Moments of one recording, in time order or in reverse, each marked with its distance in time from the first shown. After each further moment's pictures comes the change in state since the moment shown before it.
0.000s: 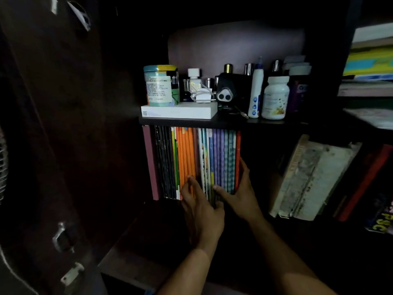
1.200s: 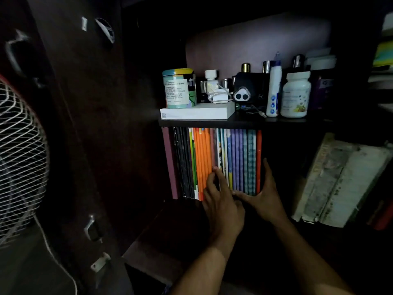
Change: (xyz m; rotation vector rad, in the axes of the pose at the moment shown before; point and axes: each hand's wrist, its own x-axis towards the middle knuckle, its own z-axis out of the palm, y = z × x) left_hand 0.009 0.009 0.004 0.191 -0.031 0.156; right_hand 0.005 0.018 -0.004 0.013 0.046 0.016
